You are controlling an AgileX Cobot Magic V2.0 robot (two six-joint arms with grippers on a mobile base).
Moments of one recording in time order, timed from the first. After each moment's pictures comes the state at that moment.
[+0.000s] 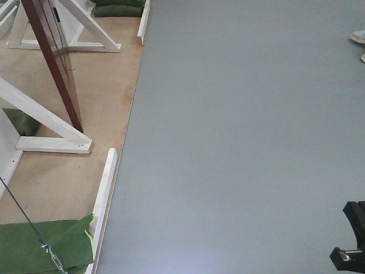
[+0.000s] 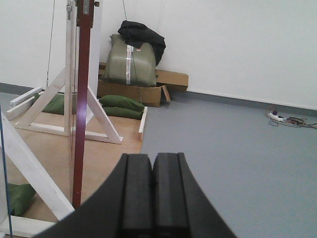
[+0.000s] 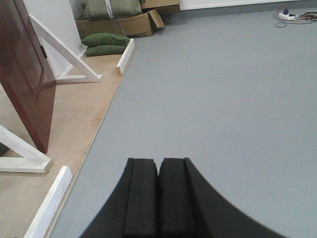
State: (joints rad) left arm 0.01 -0.01 0.03 -0.20 0.10 0.09; right arm 0.05 -0.01 0.03 0.12 0.38 -0.02
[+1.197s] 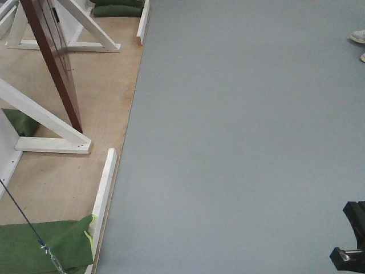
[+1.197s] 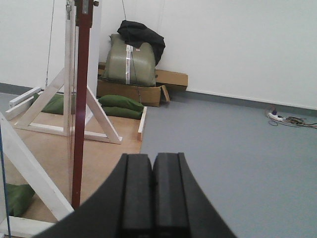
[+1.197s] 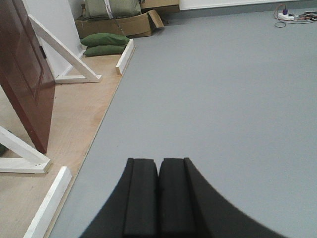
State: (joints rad) left arm 0.01 -0.01 0.03 -0.20 0.10 0.09; right arm 0.05 -0.01 0.03 0.12 0.38 -0.02
